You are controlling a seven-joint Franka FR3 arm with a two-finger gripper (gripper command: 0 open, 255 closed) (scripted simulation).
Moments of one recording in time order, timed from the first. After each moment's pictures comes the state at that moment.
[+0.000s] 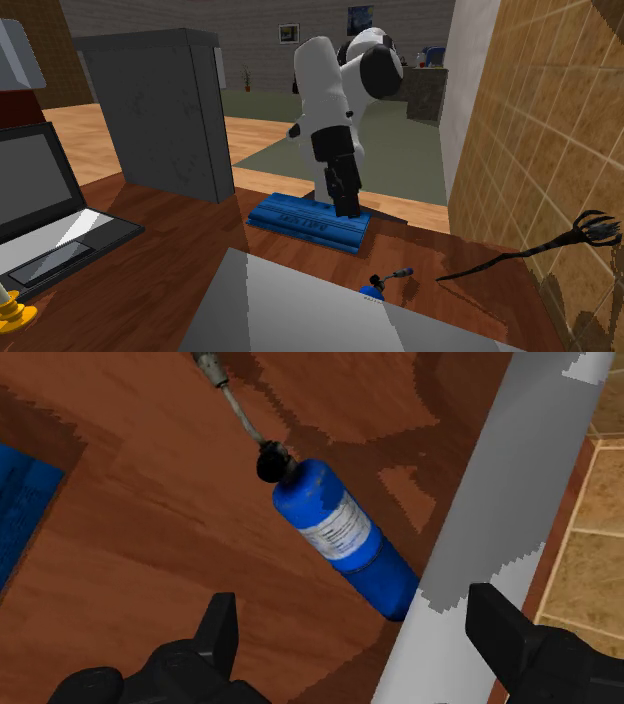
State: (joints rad) arm -0.02 -0.71 0.50 -2.57 0.84 2.27 0.77
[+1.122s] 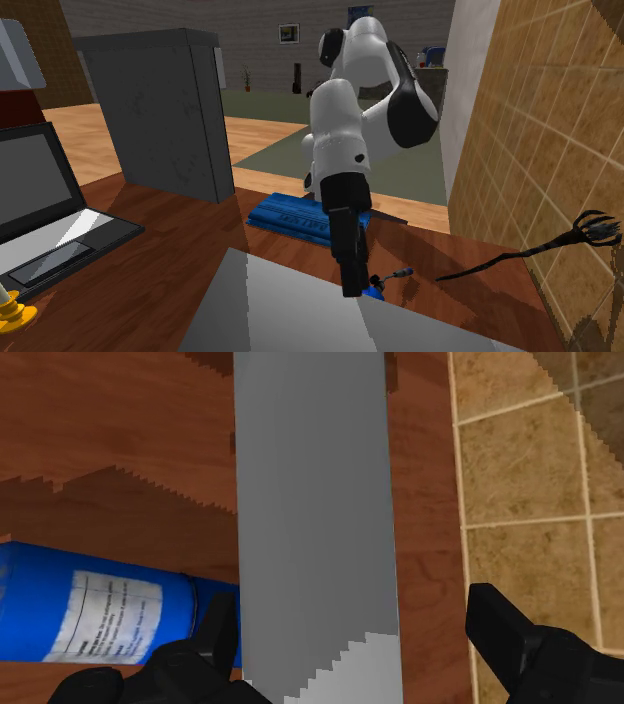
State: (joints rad) arm -0.16 -0.26 0.85 -2.38 1.03 2.91 1.03
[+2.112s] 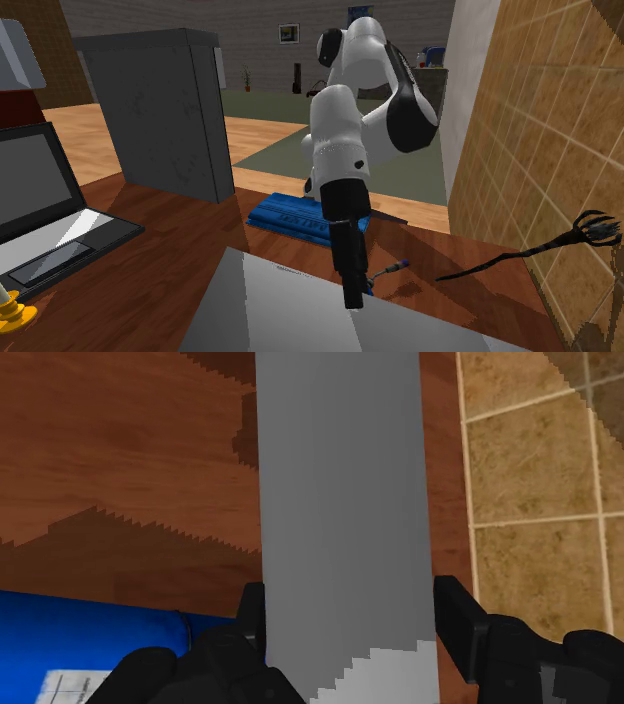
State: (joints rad) arm -0.15 -0.24 0.85 -2.39 1.05 2.94 1.01
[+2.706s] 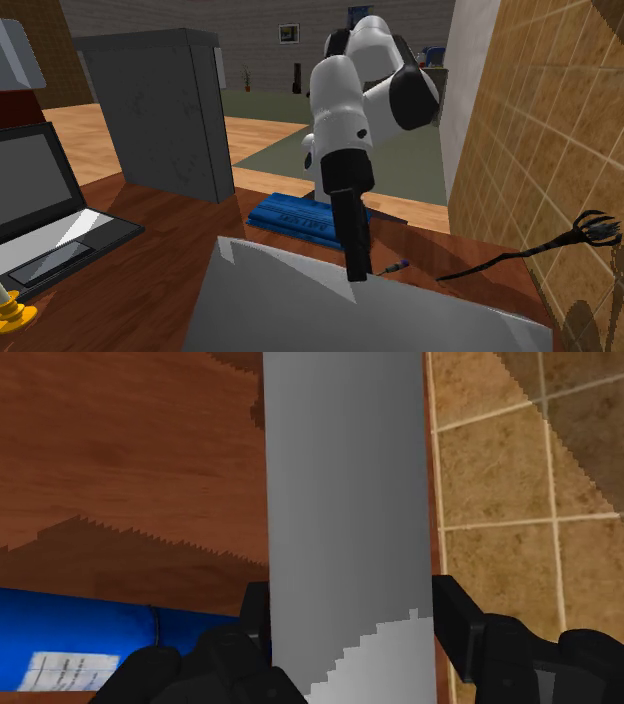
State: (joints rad) arm -0.20 -0.35 0.83 -2.35 0.96 2.79 1.13
